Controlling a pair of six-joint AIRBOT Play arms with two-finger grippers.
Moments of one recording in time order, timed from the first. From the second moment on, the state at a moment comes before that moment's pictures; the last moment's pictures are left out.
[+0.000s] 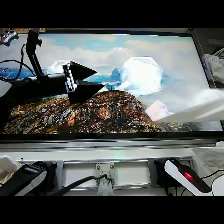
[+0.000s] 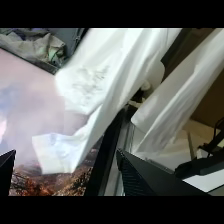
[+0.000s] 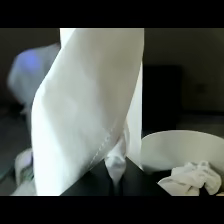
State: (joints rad) left arm -0.30 -0.96 1.08 0.21 -1.03 -0.52; right arm -0.40 -1.06 2.00 -2.53 1.28 2.25
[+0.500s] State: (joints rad) left arm -0.30 -0.96 1.08 0.21 -1.03 -0.52; right arm -0.89 -1.13 2.00 -2.15 1.05 2.30
